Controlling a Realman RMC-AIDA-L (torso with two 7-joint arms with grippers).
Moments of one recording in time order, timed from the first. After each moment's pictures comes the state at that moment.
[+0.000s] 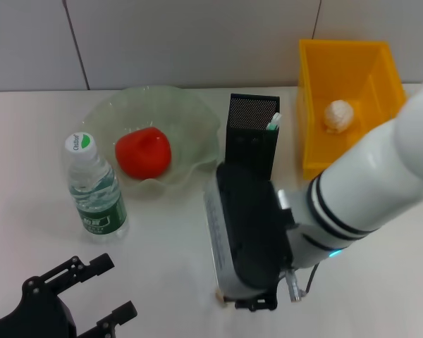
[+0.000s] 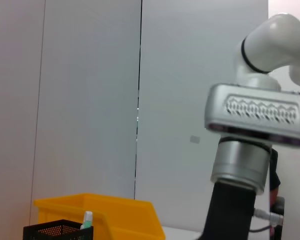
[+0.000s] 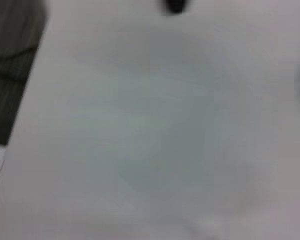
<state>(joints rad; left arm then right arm) -0.11 -1.98 1.39 0.33 1.05 1.77 -0.62 0.64 2.08 1.20 1.49 0.67 -1.39 2.23</state>
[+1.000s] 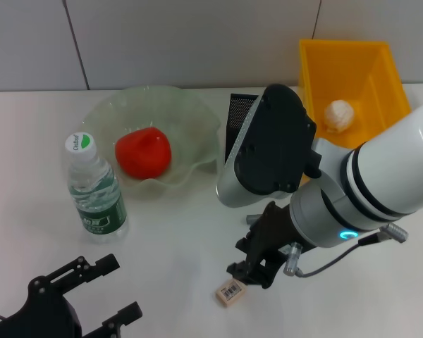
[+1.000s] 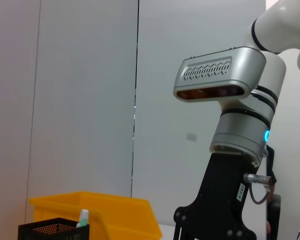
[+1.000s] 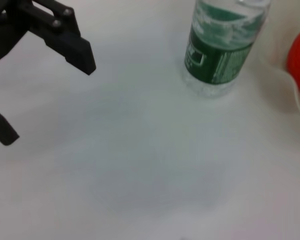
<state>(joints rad) -0.12 -1.98 1.39 0.32 1.06 1.77 -0.62 0.58 2.09 1.28 1.65 0.62 -1.48 2.72</state>
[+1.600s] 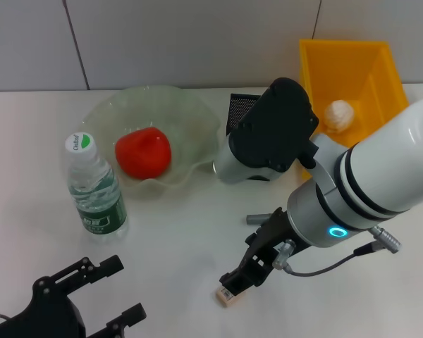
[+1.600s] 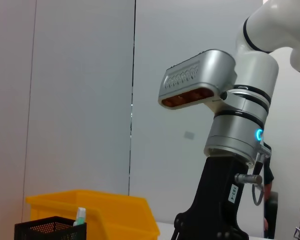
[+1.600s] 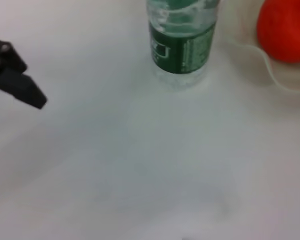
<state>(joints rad) -0.12 -1.98 1.40 0.33 1.06 1.76 -0.61 0.61 2.09 1.29 1.60 0.62 -1.47 2.92</state>
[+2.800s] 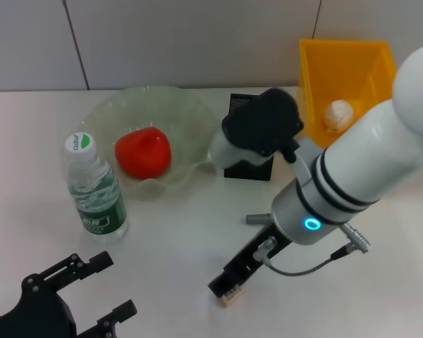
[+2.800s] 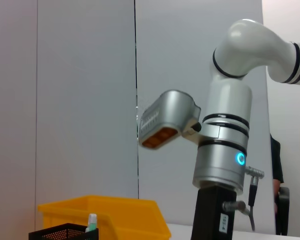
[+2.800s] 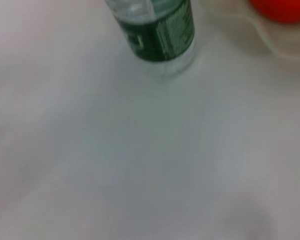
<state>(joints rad) -0.12 -1.98 1.38 0.33 1.06 1.77 -0.56 0.73 2.09 1.33 1.27 0.76 -1.36 2.96</state>
